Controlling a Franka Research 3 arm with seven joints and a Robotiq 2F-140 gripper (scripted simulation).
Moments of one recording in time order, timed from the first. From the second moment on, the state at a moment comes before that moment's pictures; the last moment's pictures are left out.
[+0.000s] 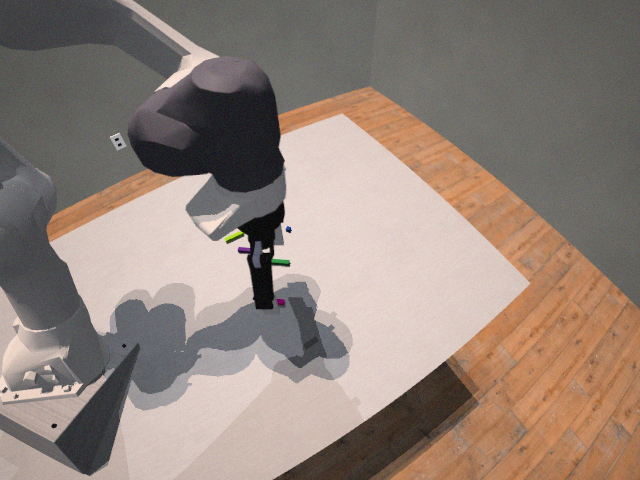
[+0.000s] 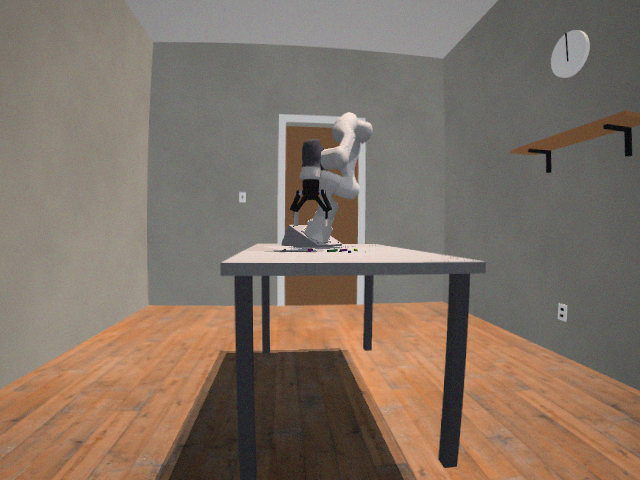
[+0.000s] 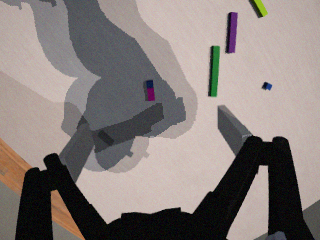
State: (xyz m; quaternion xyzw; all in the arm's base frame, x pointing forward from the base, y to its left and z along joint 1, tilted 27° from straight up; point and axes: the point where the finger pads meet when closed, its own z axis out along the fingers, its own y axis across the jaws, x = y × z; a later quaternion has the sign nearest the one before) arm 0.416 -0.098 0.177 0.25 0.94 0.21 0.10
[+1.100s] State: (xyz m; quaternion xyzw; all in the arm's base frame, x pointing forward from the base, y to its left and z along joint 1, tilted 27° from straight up) arm 0.415 -0.056 0.187 -0.09 0.97 0.14 0.15
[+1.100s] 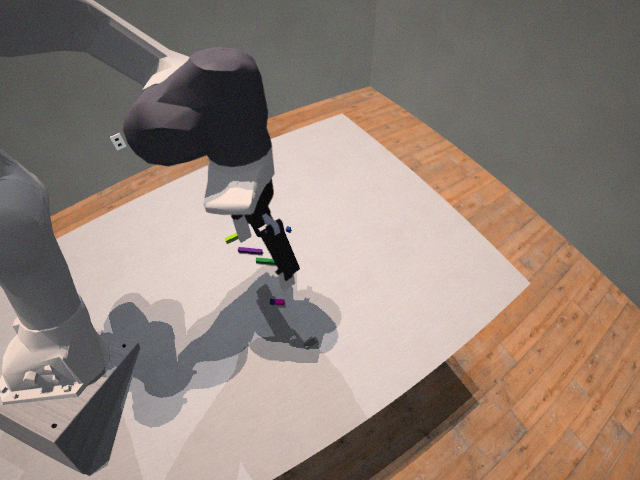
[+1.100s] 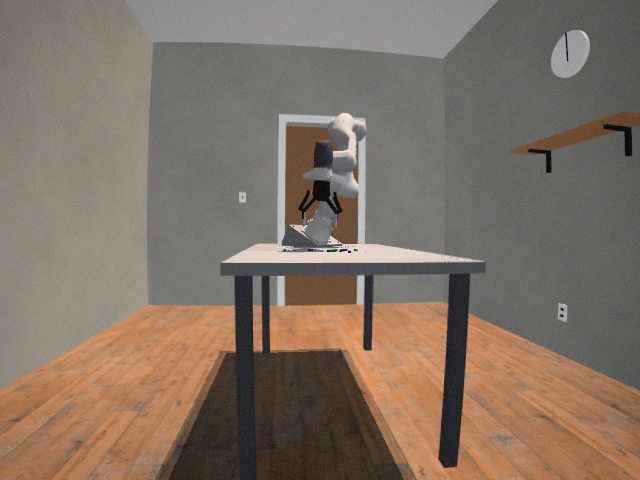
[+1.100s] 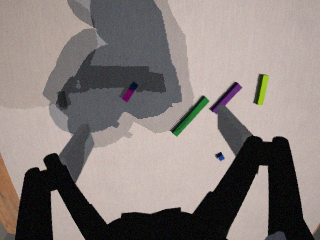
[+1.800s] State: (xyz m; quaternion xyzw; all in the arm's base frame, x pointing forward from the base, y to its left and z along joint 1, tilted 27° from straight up) arm 0.414 -0.032 0.194 -0.31 0.93 0.10 0.18
